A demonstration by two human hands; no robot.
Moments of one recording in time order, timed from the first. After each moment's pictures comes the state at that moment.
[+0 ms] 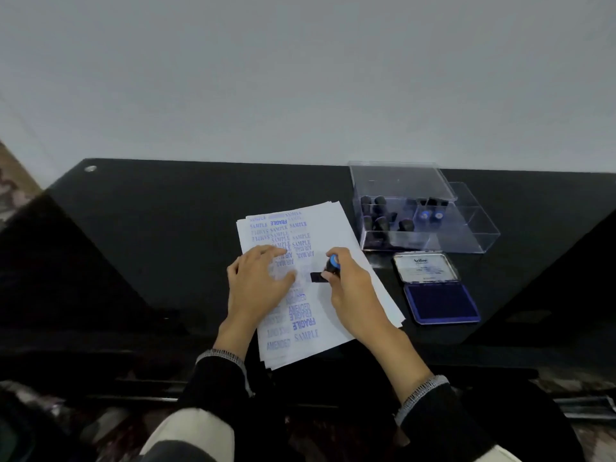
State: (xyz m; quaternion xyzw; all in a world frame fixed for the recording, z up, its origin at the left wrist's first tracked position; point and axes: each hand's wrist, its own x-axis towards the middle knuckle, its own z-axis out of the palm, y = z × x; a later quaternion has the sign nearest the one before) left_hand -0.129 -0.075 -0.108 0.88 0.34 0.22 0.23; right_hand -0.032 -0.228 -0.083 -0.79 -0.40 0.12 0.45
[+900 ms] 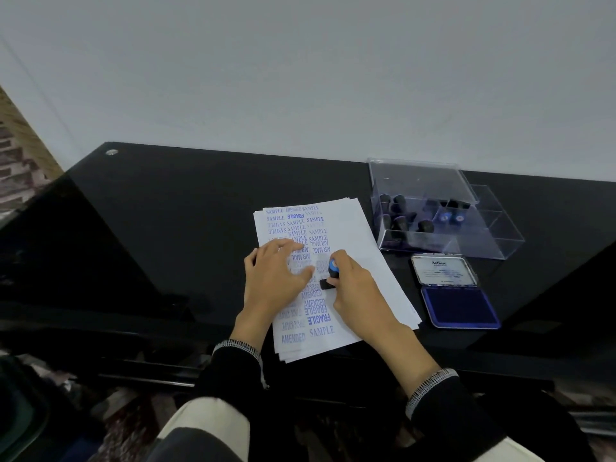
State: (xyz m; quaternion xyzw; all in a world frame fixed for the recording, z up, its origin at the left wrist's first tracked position) left_hand -0.130 -0.076 -0.111 0.88 0.34 0.23 0.23; right_hand -0.038 -0.215 -0.090 -0.80 -0.49 0.09 0.33
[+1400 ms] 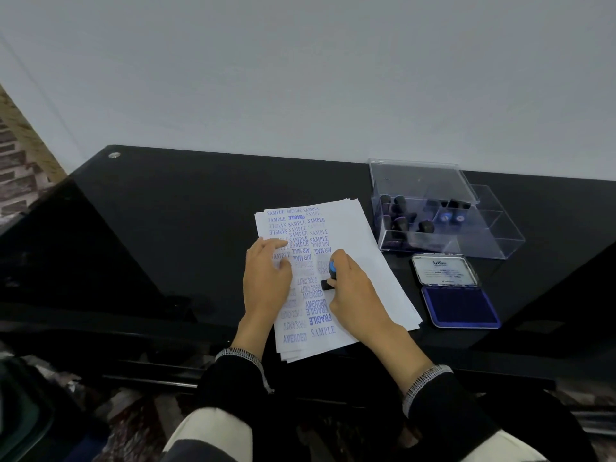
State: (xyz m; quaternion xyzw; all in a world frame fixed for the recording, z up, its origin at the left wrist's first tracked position) left_hand -0.135 -0.080 -0.107 0.78 0.40 0.32 0.36; right_hand -0.045 -0.209 -0.092 -0.80 -0.48 0.07 0.34
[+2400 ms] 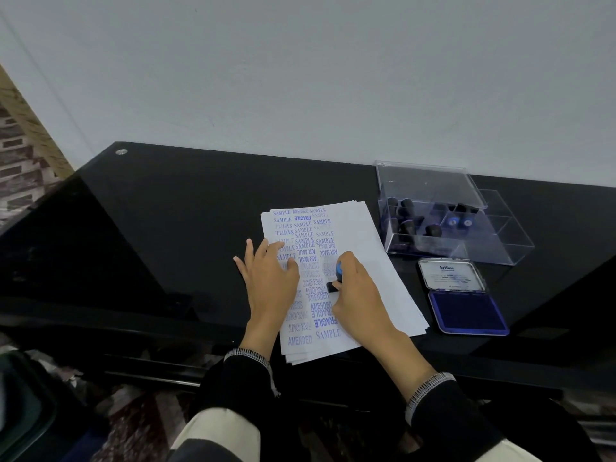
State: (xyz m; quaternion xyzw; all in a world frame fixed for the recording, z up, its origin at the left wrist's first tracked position) left_hand -0.129 -0.076 -0.116 0.80 0.44 0.30 0.26; right_hand -0.047 -0.205 -0.097 -0.81 -0.46 0.05 0.36
